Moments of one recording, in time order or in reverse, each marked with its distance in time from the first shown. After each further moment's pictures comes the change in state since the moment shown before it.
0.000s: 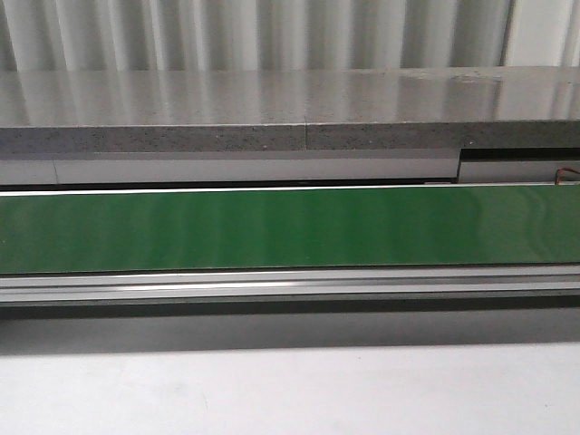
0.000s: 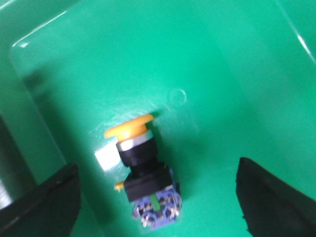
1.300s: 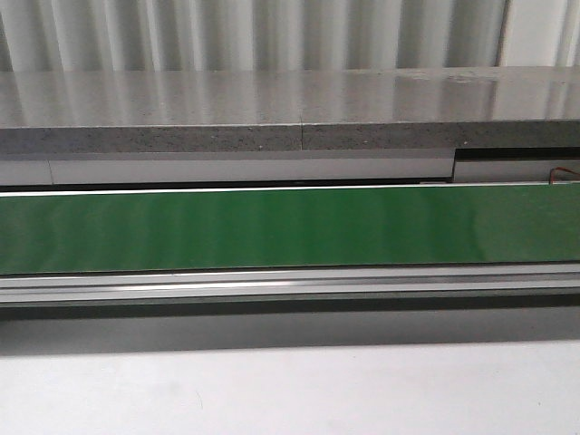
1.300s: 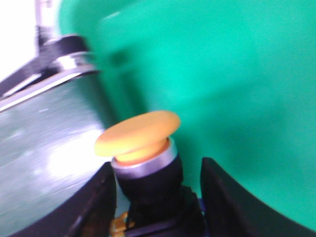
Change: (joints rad) left arm 0.000 0.000 0.000 0.000 0.000 0.000; right arm 0.142 -0.040 -0.058 0.105 0.127 -0.090
